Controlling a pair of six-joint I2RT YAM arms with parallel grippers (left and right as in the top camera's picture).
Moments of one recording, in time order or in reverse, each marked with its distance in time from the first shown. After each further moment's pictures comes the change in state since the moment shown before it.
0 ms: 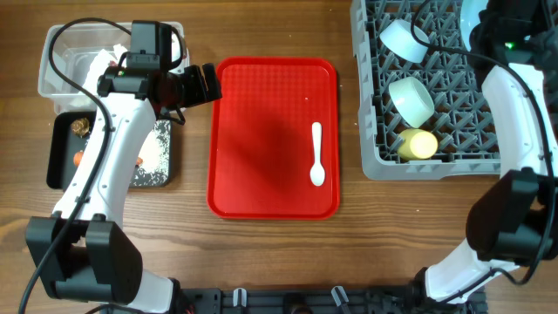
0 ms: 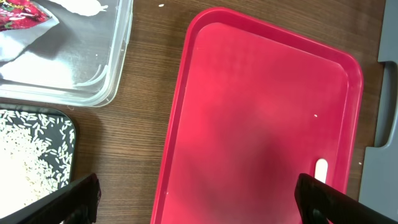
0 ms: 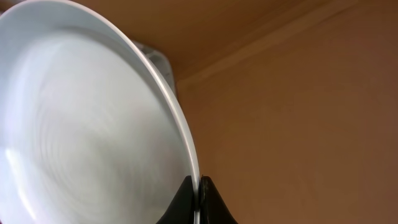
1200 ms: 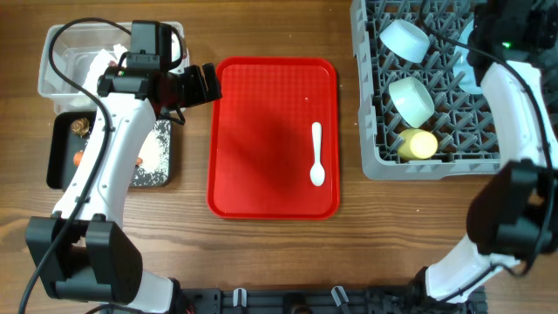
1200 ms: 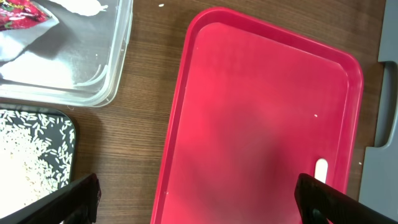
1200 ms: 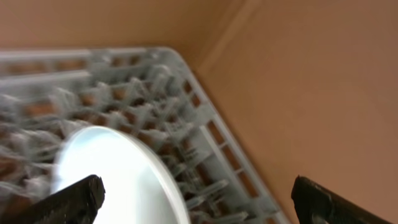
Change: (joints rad) left arm 0.000 0.000 0.000 0.000 0.000 0.000; right arm -0.015 -0.006 0.000 -0.085 -0.036 0.521
